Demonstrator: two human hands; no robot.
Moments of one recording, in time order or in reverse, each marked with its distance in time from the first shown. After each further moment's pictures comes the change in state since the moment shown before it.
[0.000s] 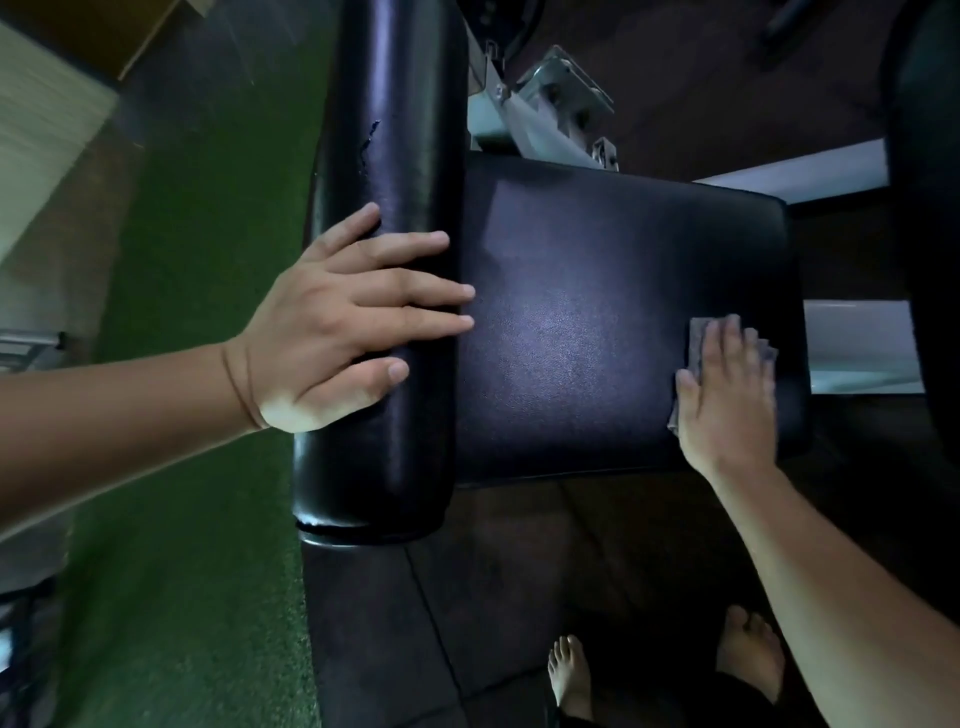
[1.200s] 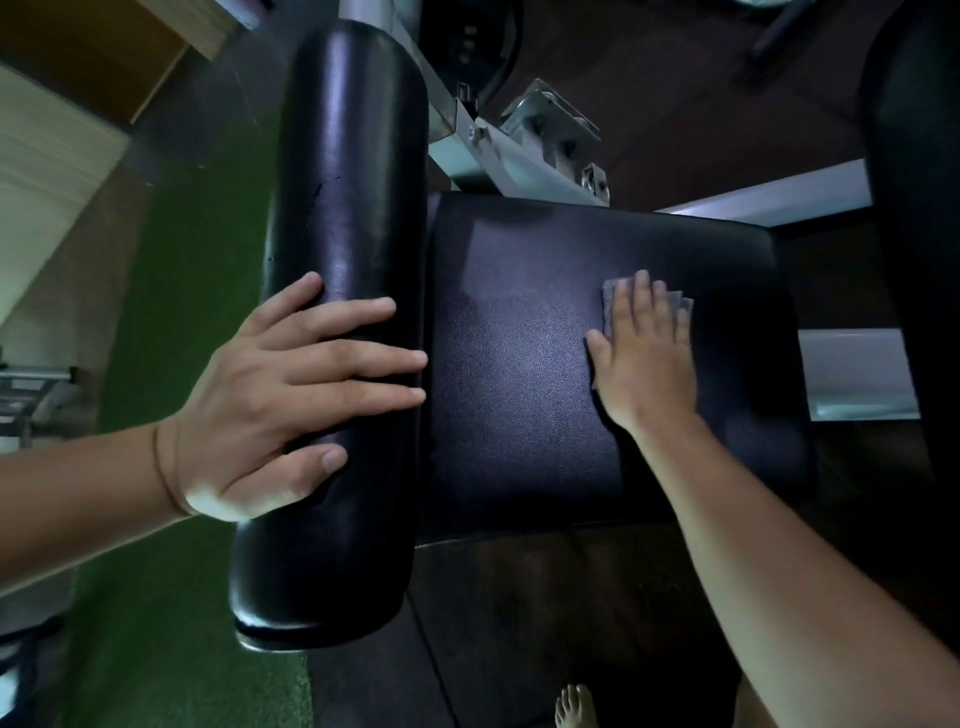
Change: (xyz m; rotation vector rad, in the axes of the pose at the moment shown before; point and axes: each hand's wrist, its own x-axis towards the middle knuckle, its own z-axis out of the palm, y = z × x) left_hand 0.003 -0.002 -0.001 -0.016 -0.026 -0.031; right_hand 0.088 -0.075 -0.009 0.006 0.036 -0.164
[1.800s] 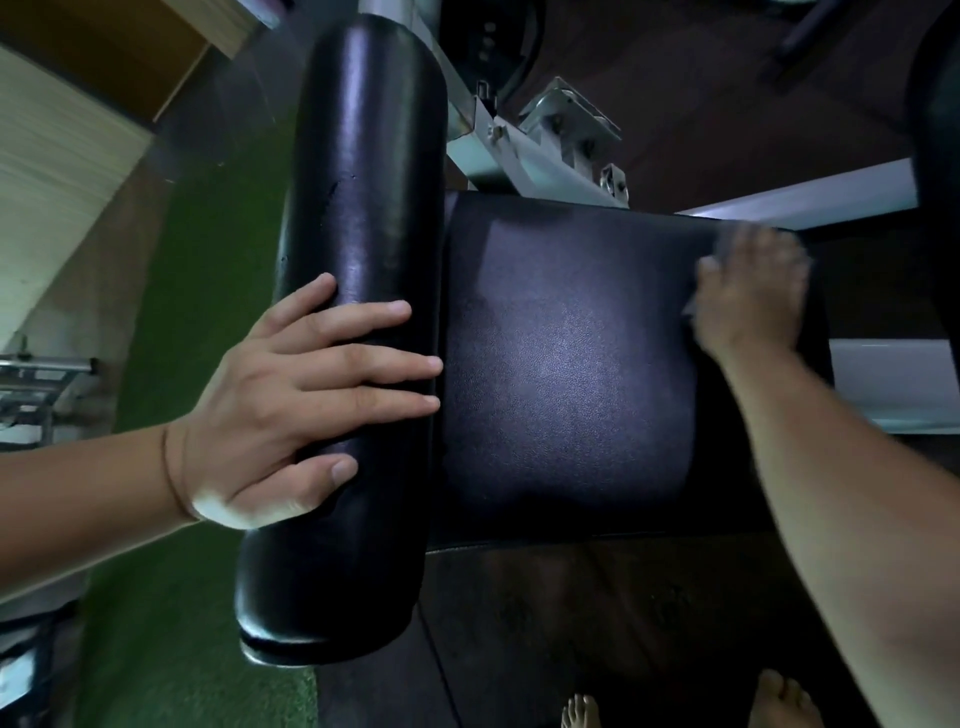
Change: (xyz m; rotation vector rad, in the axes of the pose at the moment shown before) left_hand 0.001 0.001 -0.001 0.008 -0.009 -0.013; right_hand 0.077 0.068 -0.022 0.056 0.102 0.224
